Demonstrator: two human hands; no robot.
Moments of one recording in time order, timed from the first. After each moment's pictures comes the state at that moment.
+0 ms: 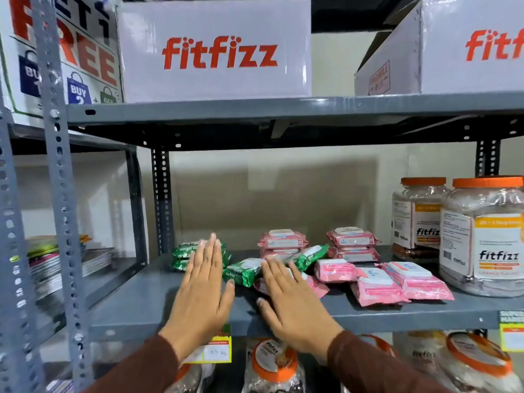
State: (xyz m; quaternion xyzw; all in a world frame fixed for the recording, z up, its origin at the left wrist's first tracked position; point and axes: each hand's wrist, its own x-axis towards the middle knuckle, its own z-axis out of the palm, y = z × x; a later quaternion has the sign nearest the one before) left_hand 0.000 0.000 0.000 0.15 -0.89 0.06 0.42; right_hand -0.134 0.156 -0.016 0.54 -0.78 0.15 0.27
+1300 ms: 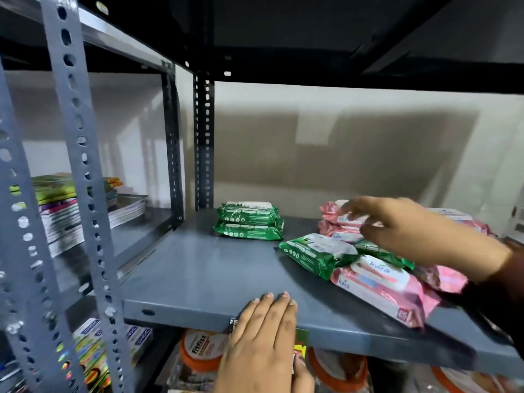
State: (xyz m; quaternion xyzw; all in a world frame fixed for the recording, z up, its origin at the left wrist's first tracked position) left_hand 0.022 0.001 -0.060 0.17 -0.91 -0.03 0.37; right_hand -0.173 0.107 0.106 0.52 -0.83 0.15 0.09
